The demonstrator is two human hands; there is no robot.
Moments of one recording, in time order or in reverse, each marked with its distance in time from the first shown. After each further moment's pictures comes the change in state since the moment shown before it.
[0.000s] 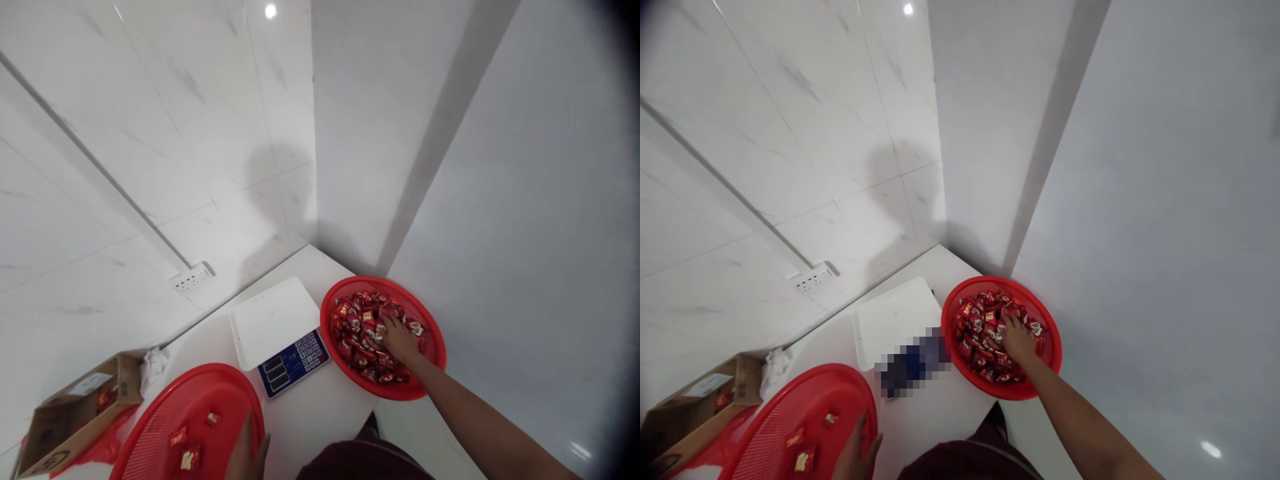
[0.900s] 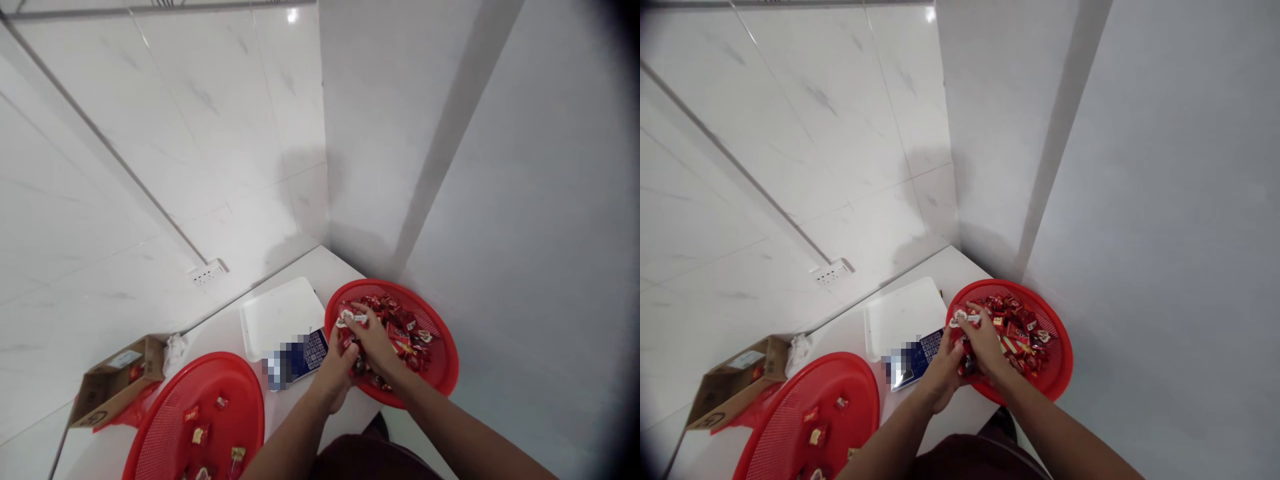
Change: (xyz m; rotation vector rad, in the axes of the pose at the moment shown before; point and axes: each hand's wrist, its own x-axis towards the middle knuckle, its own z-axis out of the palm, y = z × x) left_hand -0.032 0.268 0.020 -1.237 -0.695 0.168; right_hand -0.056 -0.121 -0.058 1.192 -0.087 -0.009
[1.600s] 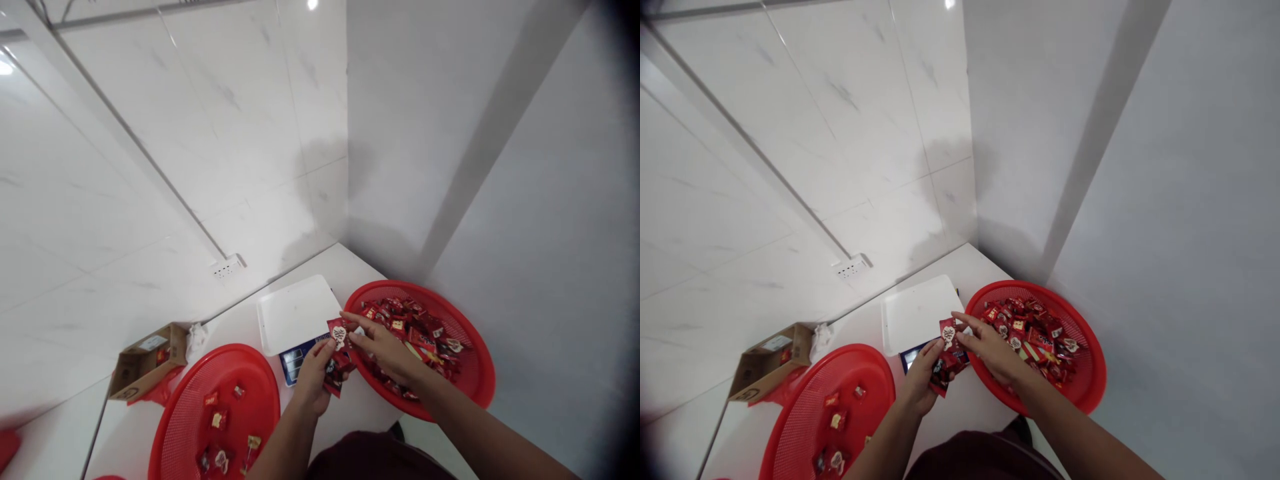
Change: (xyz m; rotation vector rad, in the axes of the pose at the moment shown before) left_hand -0.022 0.028 -0.035 -0.144 0.367 0.027; right_hand -0.017 -0.031 0.013 0.085 -0.580 0.204
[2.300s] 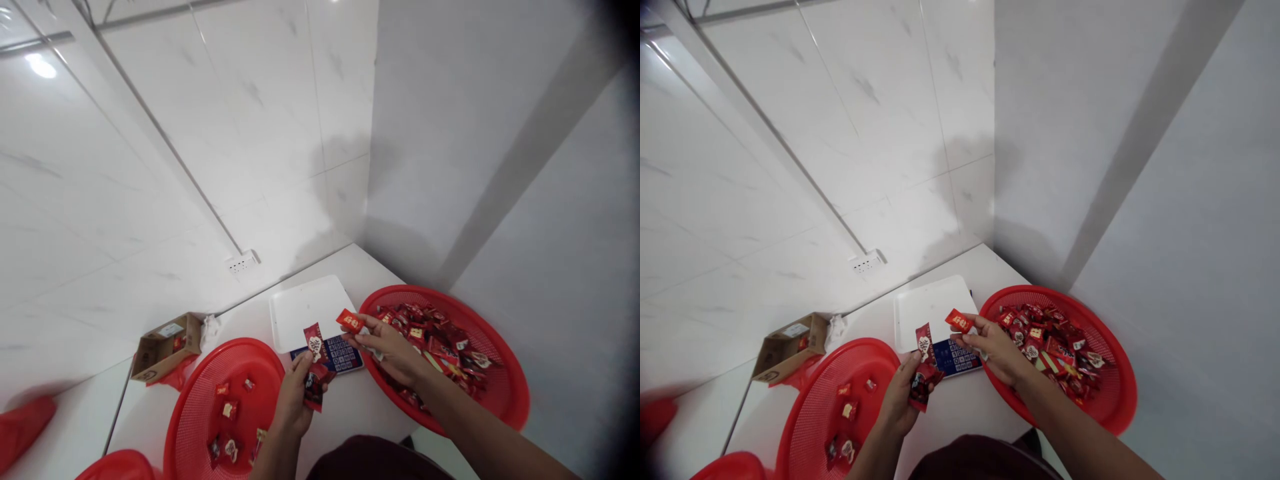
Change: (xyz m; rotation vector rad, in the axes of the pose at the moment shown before) left_hand -0.023 0.013 -0.049 -0.072 0.221 0.111; right_hand 0.023 0.007 0.014 0.269 -0.031 0.086
